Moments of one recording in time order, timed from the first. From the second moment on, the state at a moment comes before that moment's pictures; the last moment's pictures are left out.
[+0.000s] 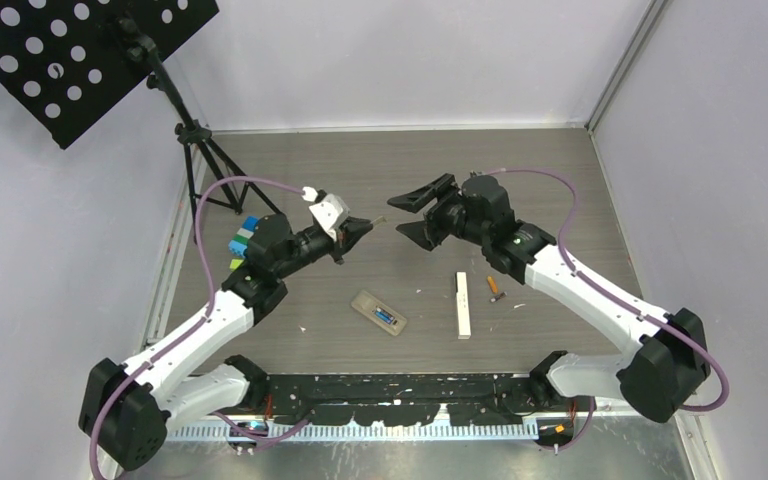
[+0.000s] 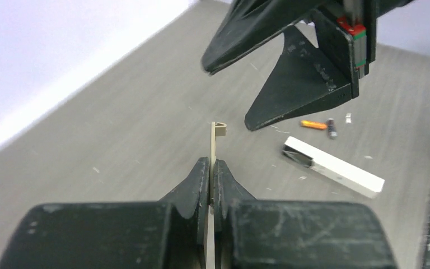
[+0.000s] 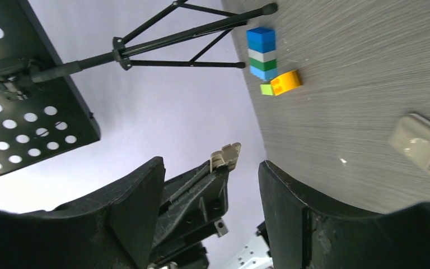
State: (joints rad) left arm -0.57 0.99 0.66 0.30 0.39 0.02; right arm 0.64 1.23 0.98 -0.13 -0.16 1.53
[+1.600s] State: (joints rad) left arm -0.62 0.93 0.86 0.02 0.16 -0.48; right arm 0.67 1.26 0.91 0.18 -0.06 1.42
